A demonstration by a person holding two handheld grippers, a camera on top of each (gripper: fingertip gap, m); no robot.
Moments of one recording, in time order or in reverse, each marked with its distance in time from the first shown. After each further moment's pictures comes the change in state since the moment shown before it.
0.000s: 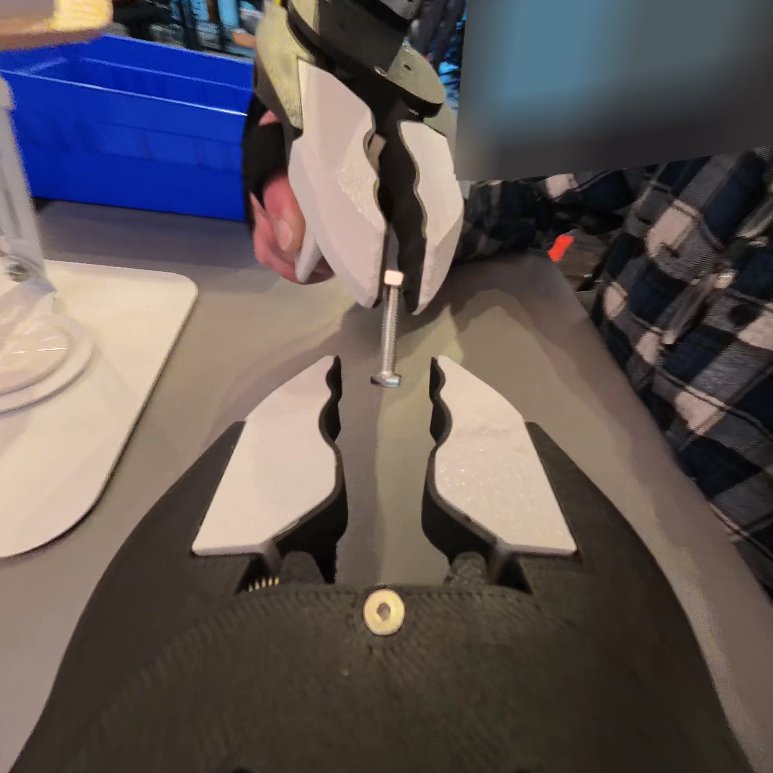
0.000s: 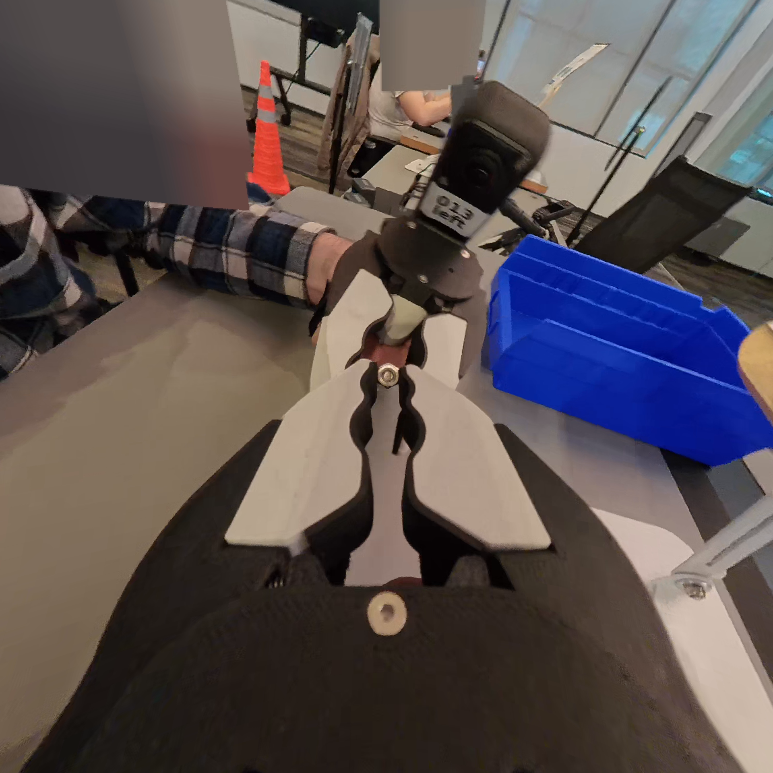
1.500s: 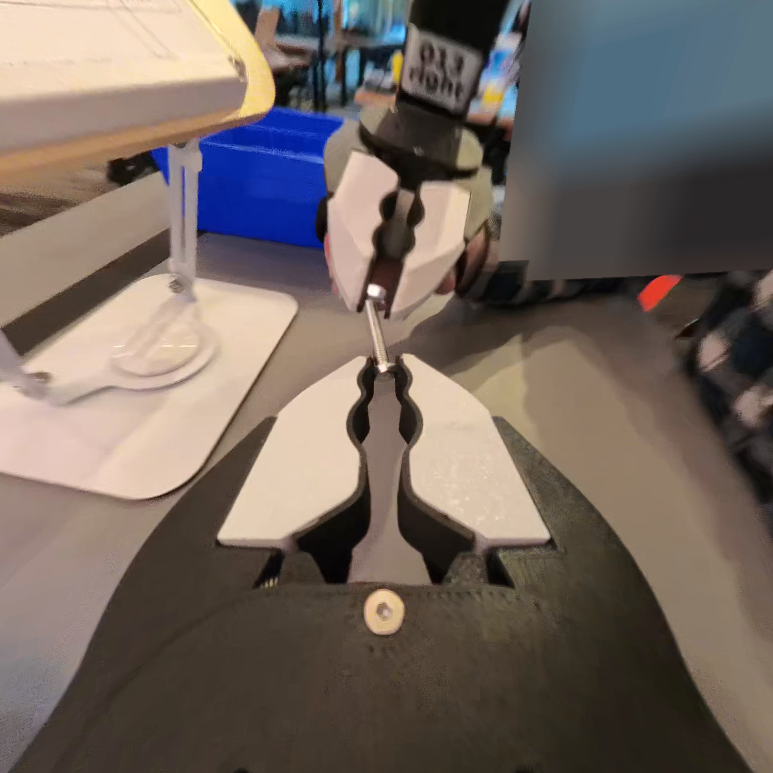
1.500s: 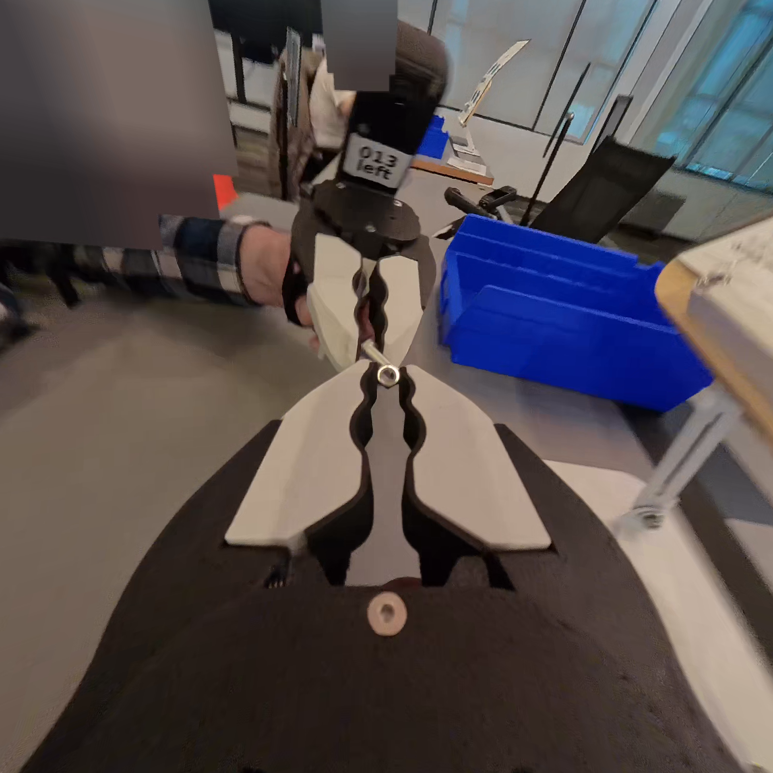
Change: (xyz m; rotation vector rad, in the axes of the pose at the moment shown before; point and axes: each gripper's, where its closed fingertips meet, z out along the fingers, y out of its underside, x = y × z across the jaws) left arm -0.030 -0.017 -0.016 0.084 -0.223 -0.005; right arm 0.032 0.018 -0.014 0.028 0.119 0.111
